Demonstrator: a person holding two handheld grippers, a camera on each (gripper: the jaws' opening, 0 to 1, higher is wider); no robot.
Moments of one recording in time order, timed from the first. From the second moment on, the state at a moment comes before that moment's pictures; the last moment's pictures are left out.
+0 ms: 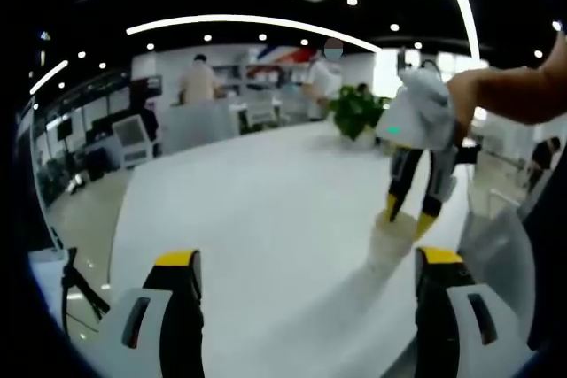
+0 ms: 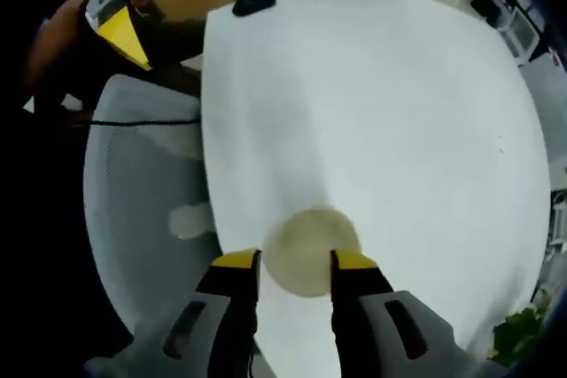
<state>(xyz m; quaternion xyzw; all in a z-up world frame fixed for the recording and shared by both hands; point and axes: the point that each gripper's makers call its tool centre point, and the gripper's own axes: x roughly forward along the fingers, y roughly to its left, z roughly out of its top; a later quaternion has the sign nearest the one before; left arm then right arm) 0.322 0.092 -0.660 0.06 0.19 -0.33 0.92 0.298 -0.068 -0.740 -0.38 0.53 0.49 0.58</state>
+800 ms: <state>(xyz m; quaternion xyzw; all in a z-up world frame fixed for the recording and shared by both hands) 0.323 0.076 -0.644 0.04 0.16 -0.36 0.92 0.340 -0.102 -0.644 -0.22 0.28 0.53 0.77</state>
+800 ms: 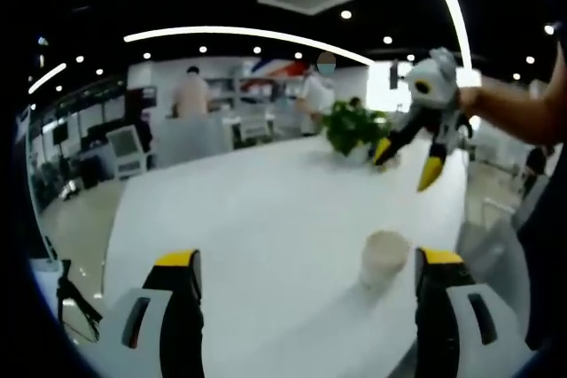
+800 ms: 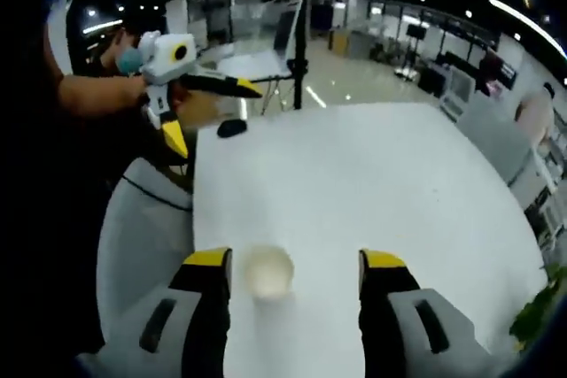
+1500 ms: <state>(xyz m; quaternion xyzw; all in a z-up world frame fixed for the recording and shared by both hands) 0.326 0.073 -0.655 0.04 0.15 -0.34 0.93 0.342 -0.159 -0.624 -0.06 0.13 0.45 0.88</state>
